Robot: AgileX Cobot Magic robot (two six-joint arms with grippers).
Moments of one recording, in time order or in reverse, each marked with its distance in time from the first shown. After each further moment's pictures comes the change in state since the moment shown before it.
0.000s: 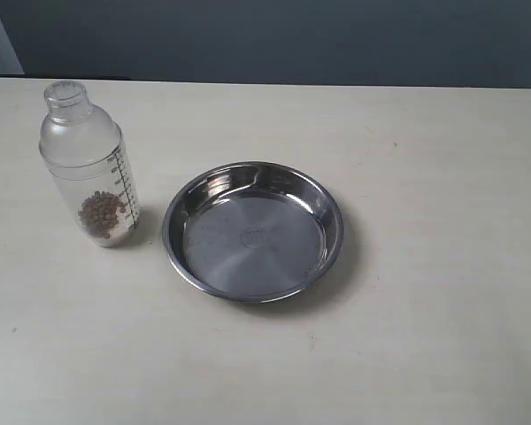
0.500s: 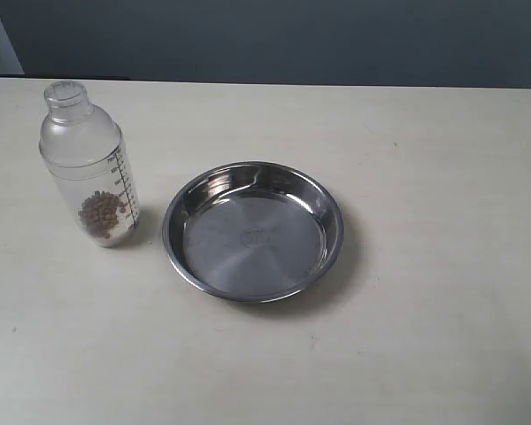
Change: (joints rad) left arm 0.000 0.400 -0.275 0.471 -0.203 -0.078; right arm 0.000 0.000 0.000 0.000 0.000 0.000
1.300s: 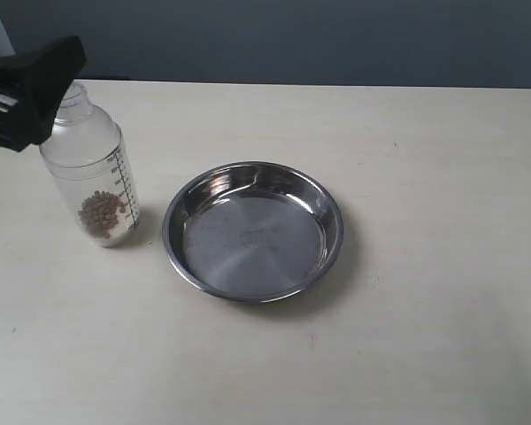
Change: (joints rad) left arm -0.135 0.466 -0.005 0.438 -0.260 -0.270; right arm 0.000 0.000 0.000 0.000 0.000 0.000
